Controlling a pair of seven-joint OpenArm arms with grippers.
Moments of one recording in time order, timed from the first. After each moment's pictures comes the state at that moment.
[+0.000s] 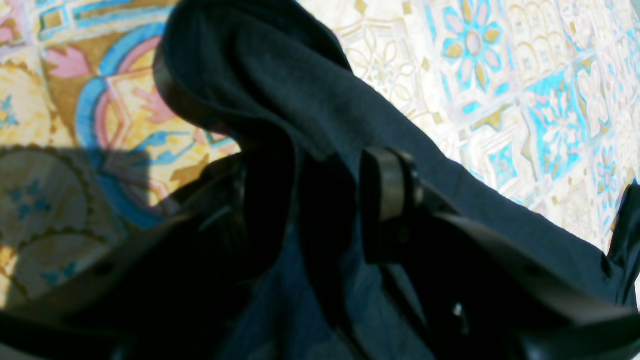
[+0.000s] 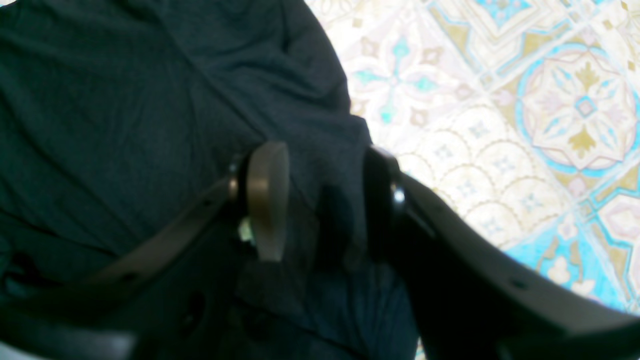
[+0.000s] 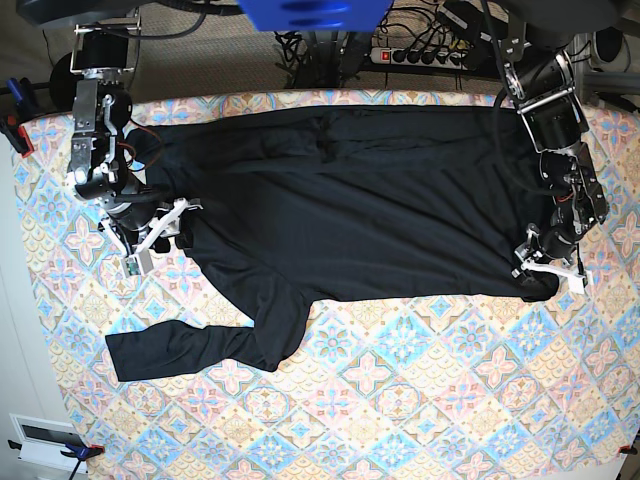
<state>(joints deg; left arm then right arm) -16.8 -20.2 -24.5 51.7 -35.2 -14.7 39.3 -4.7 21.0 7.1 99.4 30.3 15.7 -51.0</state>
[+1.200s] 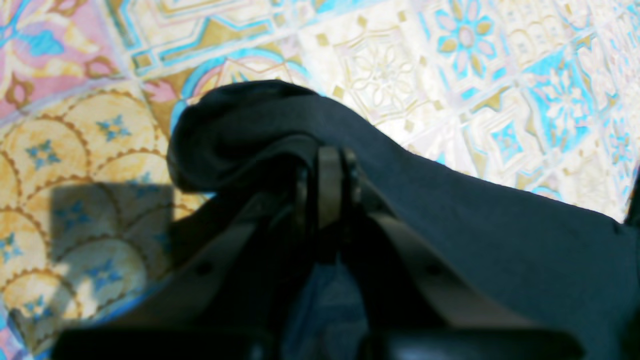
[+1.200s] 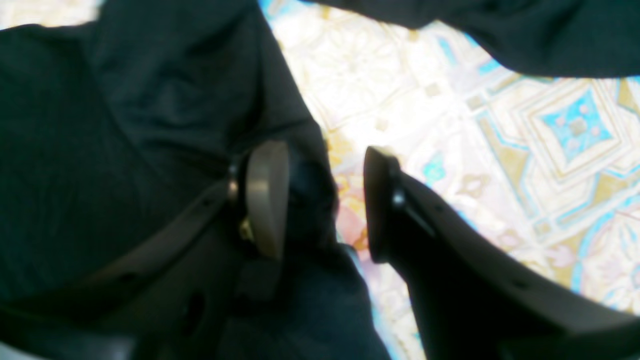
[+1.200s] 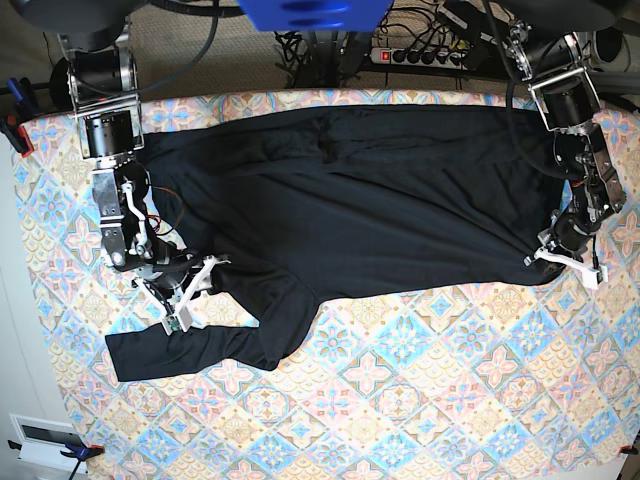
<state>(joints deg) -9.7 -23.2 -24.3 64.5 -36.9 -14.6 42.1 18.1 22.1 -13.1 70.5 30.2 15.3 -43.2</state>
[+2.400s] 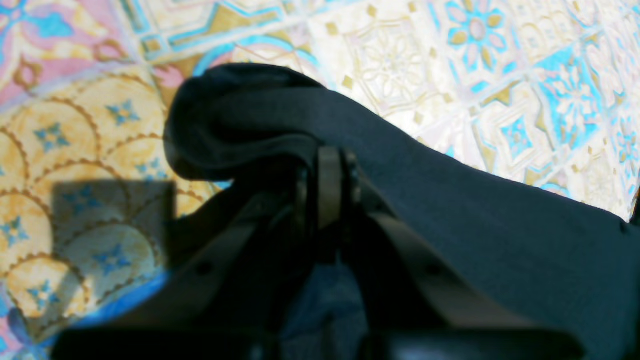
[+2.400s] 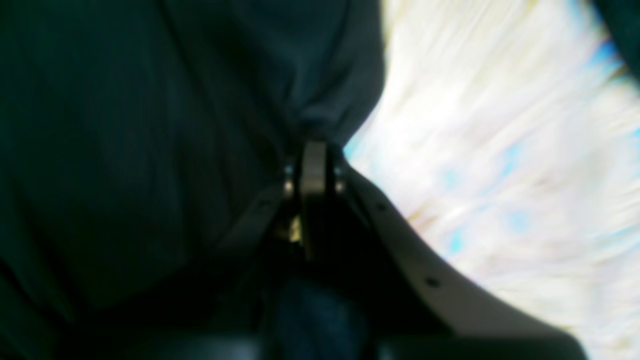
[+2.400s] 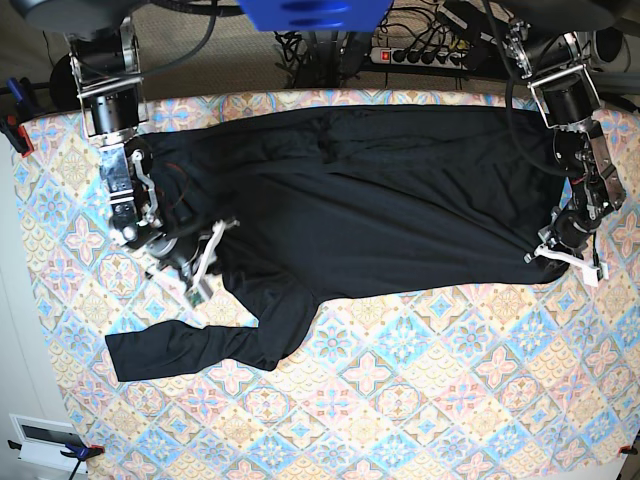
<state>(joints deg) -8.2 -23.1 -24.4 67.5 -36.8 -14.4 42.6 11.4 22.0 -10.5 79.4 21.5 24.5 -39.6</state>
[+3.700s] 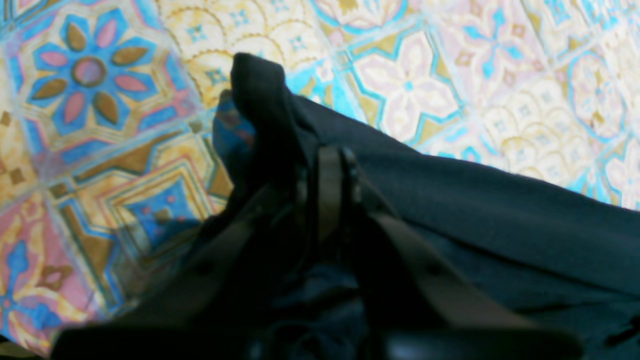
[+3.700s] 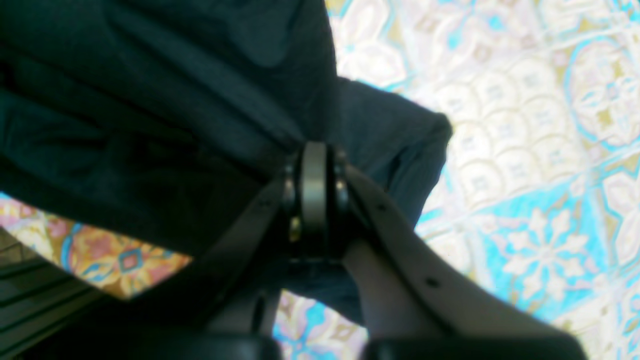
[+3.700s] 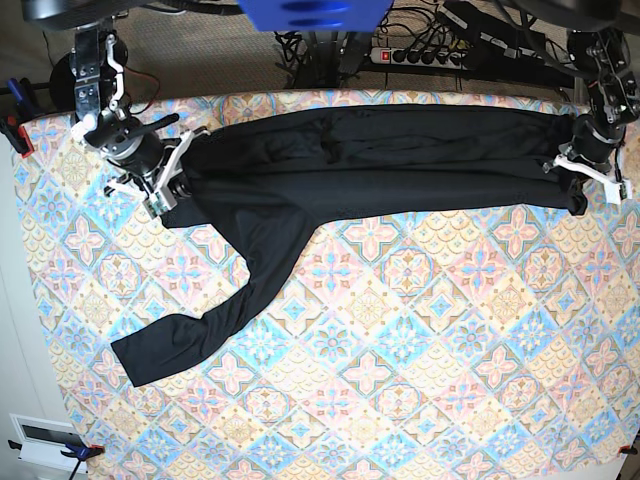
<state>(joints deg) 21.8 -24.3 -33.7 90.7 -44.3 -14.7 42.1 -20.6 24.4 5.9 110.1 21.8 24.8 -45.0</state>
